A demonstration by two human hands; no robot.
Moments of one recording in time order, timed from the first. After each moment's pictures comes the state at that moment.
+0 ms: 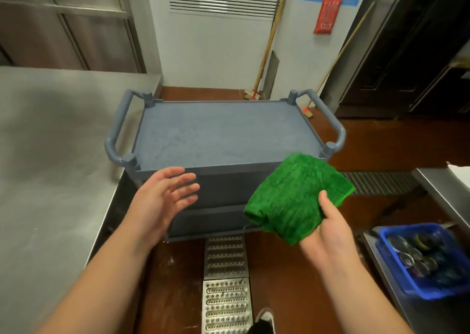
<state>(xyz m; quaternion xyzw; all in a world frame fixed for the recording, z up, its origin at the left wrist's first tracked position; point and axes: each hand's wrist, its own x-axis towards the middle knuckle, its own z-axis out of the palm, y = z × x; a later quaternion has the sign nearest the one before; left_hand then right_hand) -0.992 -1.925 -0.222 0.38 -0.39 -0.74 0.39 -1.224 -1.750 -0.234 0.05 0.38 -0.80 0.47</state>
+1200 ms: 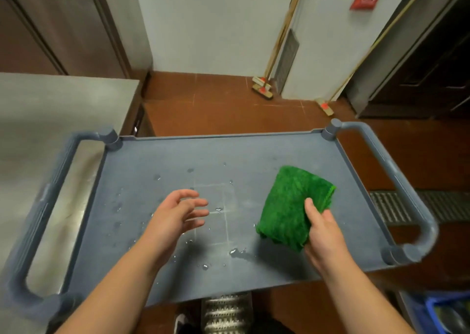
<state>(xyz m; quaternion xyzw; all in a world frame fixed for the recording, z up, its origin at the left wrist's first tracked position) -1.214 -2.296 -0.299 0.49 -0.41 -0.72 0.27 -1.442 -2.152 -0.309 -0.01 0.60 -0.70 0.39</state>
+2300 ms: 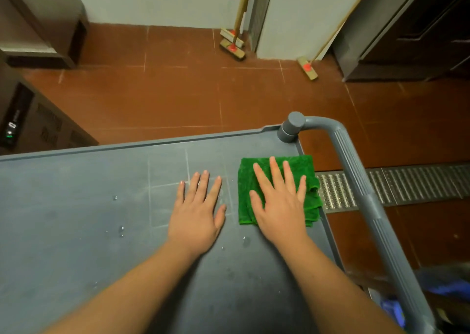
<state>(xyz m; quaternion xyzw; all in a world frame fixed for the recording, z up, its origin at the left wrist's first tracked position) -1.546 -2.344 -0.483 0.39 -0.91 -0.12 -0.02 -1.715 -2.244 -0.452 -0.49 0.87 -0.09 0.05</state>
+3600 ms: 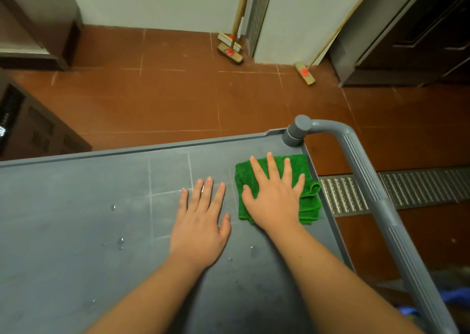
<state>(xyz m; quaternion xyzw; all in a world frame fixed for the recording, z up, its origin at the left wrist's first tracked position) -1.546 -2.347 -0.492 0.39 -0.91 -0.13 0.01 -1.716 -2.299 -0.463 -0.44 0.90 0.01 0.10</state>
